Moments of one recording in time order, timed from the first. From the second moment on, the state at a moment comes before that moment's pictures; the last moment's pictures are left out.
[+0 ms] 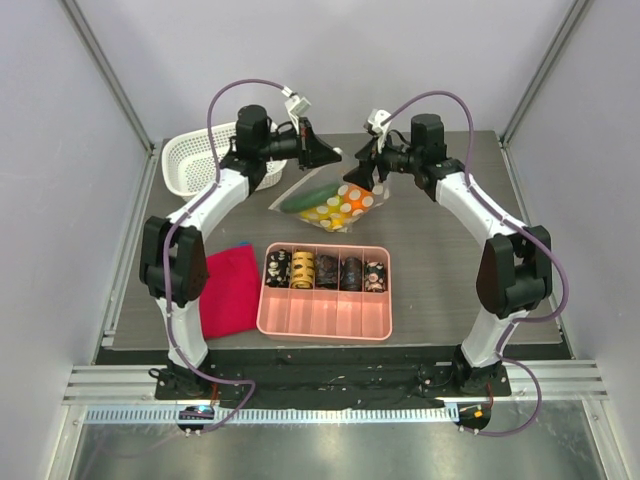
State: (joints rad) left arm -0.35 1.94 1.64 0.26 1.00 -0.32; right arm 0.27 1.77 1.47 -0.09 -0.82 -0.37
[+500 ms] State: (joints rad) left arm -0.37 1.93 1.63 0.18 0.99 -0.24; right arm 0.31 1.80 1.53 -0.02 -0.91 -0.30
